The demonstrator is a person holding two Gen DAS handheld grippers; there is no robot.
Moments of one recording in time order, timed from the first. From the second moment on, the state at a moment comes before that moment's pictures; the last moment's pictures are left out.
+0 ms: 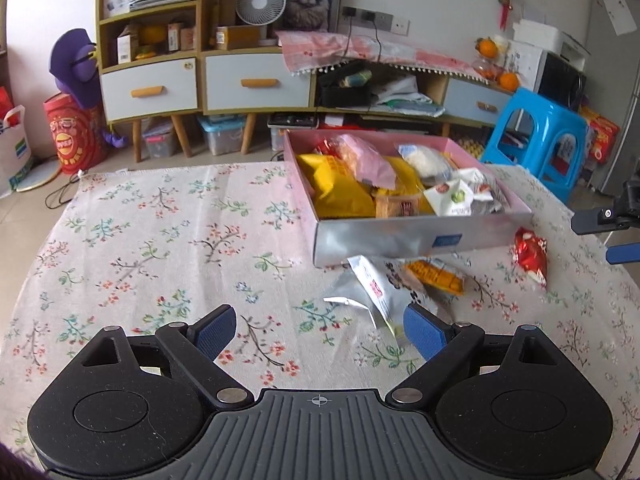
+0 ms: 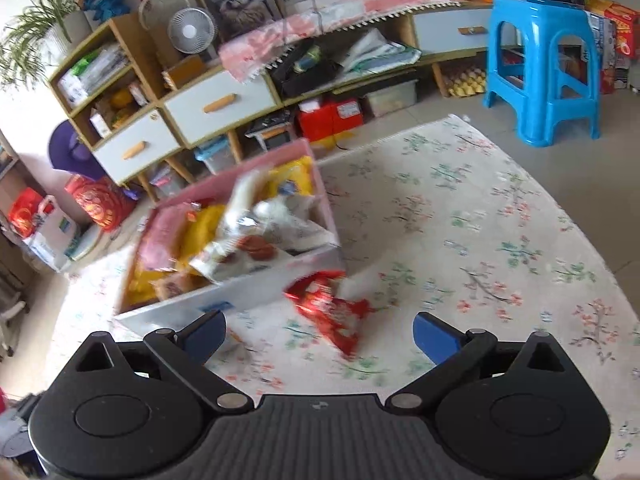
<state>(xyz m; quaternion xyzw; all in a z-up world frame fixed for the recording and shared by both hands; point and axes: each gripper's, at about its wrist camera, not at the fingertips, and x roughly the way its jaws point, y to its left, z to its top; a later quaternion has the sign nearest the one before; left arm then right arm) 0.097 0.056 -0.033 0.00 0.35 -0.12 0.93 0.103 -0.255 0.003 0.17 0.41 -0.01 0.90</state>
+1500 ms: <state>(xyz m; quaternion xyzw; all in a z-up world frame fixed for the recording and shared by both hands) 0.108 -0.003 -0.055 0.04 0.33 -0.17 0.93 0.132 -0.238 -0.050 0.05 0.43 0.01 0.90</state>
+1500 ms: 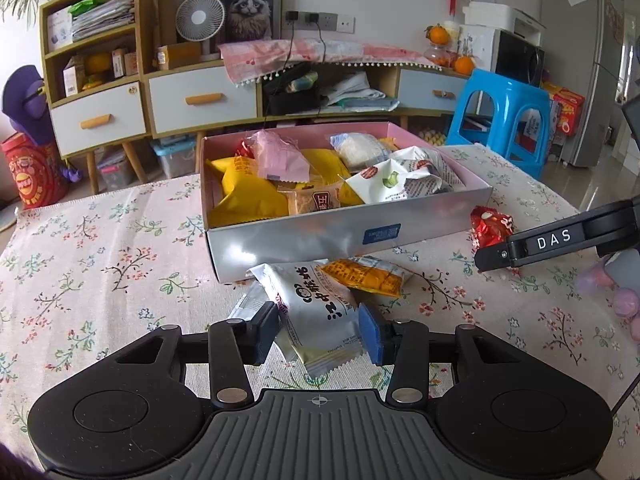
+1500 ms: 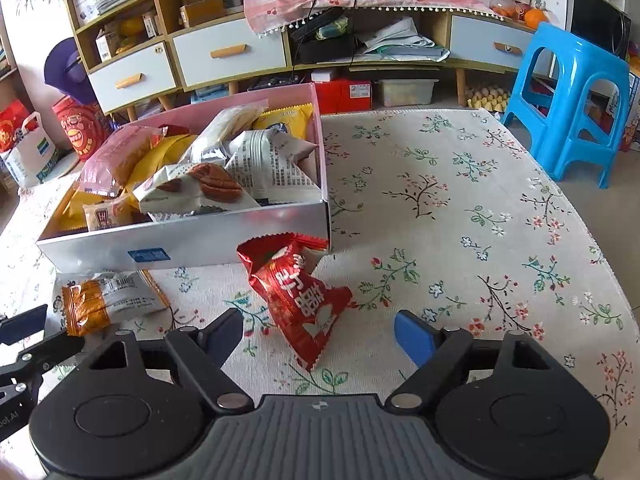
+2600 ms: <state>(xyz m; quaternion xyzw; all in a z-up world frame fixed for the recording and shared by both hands) 0.099 0.009 -0.041 0.01 0.39 -0.17 0.90 0.127 -0.230 -0.033 0.14 0.50 0.04 0.85</state>
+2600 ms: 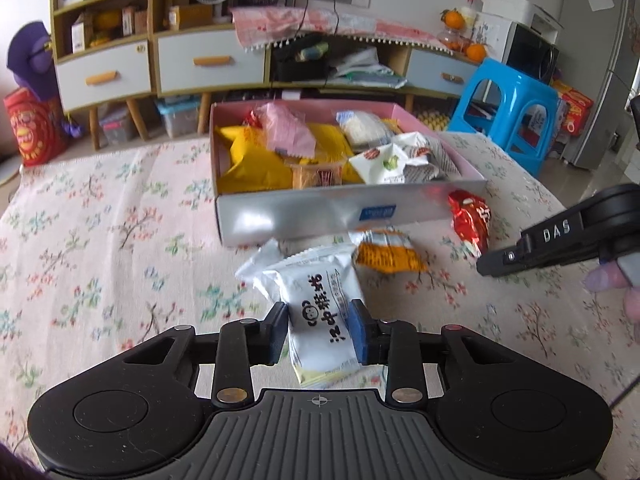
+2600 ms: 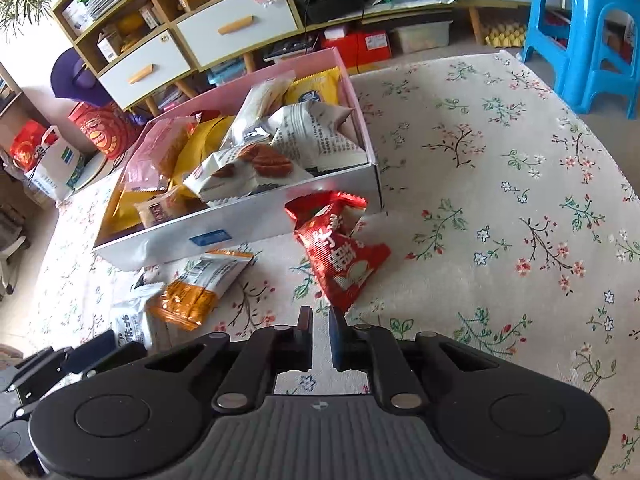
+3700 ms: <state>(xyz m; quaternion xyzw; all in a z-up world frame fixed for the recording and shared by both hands) 0.096 -0.004 -0.045 -0.06 0.39 -0.14 0.91 0.149 -0.231 -0.037 0.06 0.44 0.04 0.90</state>
